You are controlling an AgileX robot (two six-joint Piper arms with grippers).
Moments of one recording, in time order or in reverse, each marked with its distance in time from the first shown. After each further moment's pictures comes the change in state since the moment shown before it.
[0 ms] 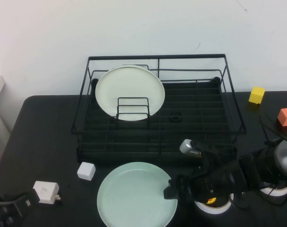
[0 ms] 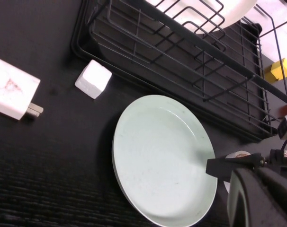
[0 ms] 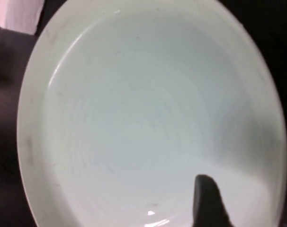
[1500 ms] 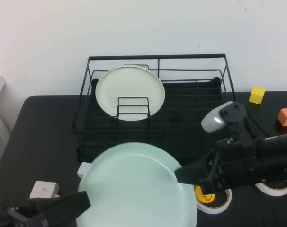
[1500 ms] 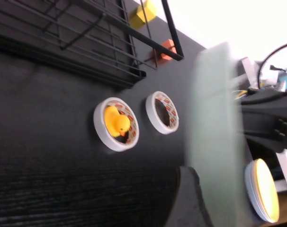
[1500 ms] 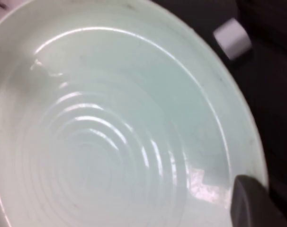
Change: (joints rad) right arm -0.002 -0.665 0.155 -0.435 0.170 0.099; left arm 0.000 0.000 0.000 -0.550 0.253 0.466
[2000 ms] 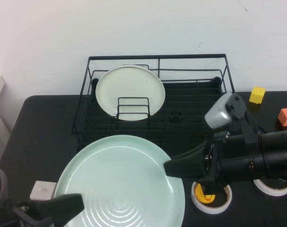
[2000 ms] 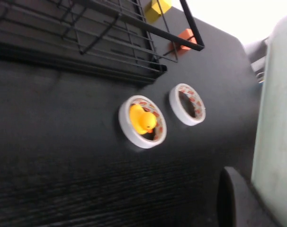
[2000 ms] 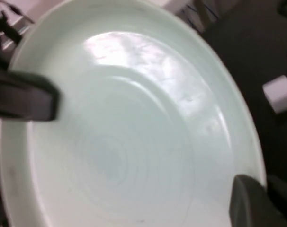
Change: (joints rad) right arm 0.000 -0.011 0.000 0.202 0.106 -0.254; left arm 0.000 0.056 0.000 0.012 -0.013 0.143
